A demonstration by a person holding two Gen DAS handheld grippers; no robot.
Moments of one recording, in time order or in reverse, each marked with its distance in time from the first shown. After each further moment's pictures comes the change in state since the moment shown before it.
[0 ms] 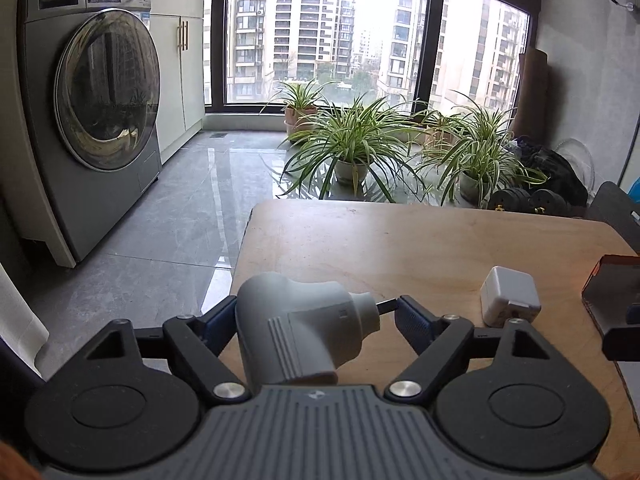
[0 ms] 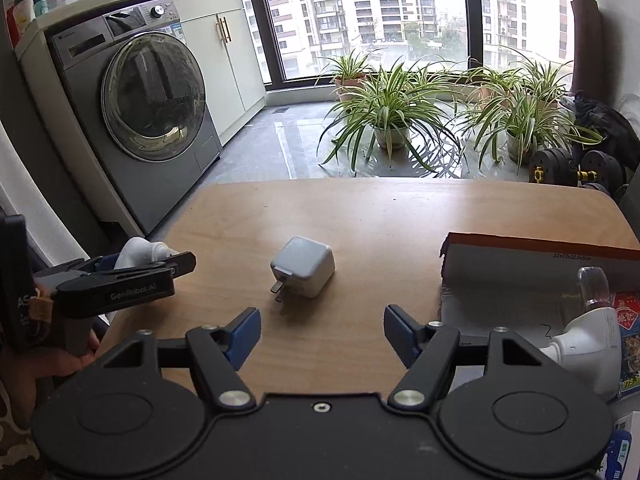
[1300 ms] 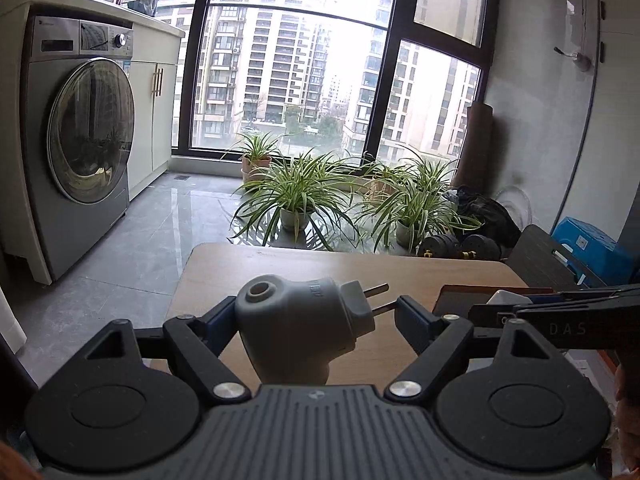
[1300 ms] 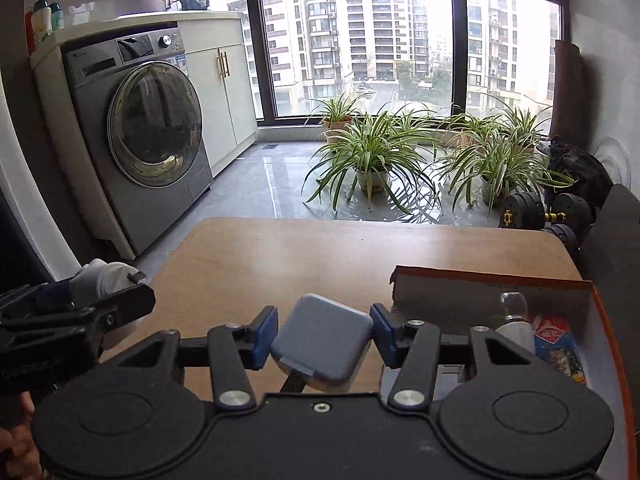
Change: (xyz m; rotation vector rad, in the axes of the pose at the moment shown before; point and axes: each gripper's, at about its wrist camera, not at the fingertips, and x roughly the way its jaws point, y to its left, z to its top) left arm -0.101 -0.061 -0.005 -0.032 -0.139 -0.135; right arm -0.100 -0.005 -0.022 -0.076 -0.130 -0.096
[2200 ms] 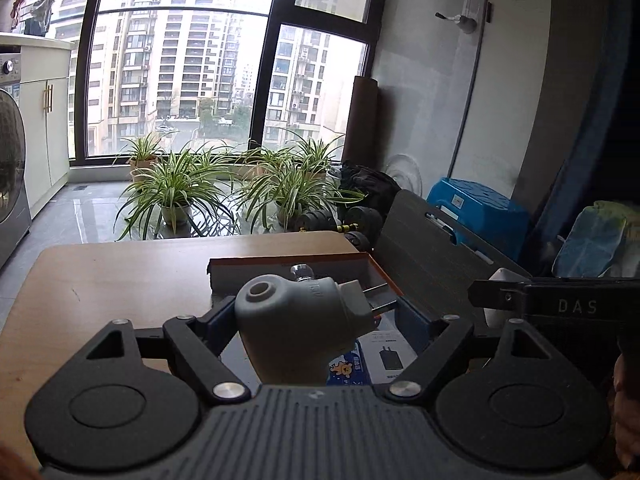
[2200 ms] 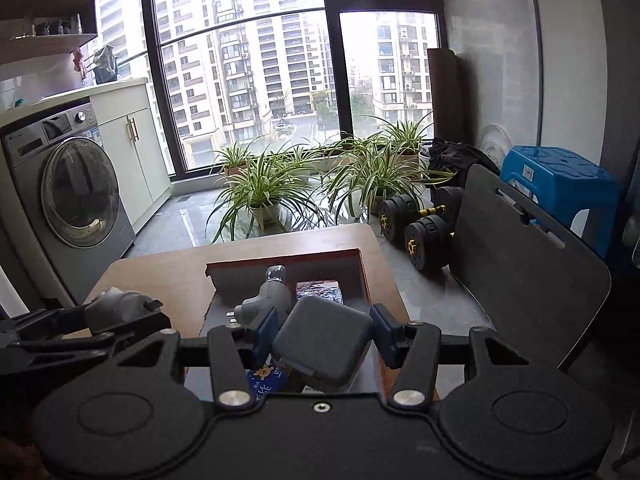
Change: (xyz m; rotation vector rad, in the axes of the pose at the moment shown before) left arm -0.017 -0.148 -0.032 0.119 0.036 -0.234; right arm -0.145 -0.153 -0.064 0.192 -0.121 -0.182
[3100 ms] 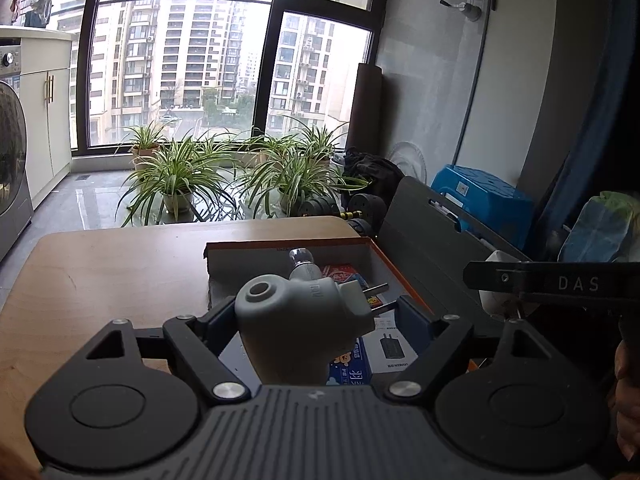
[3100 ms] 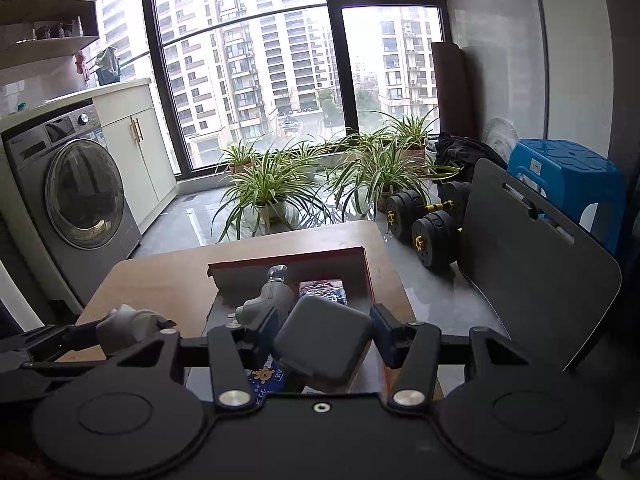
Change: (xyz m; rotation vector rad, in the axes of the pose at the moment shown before) left arm -0.002 -0.016 -0.006 -0.004 0.036 0.020; right arm 0.002 0.001 -0.006 0.003 0.011 0.030
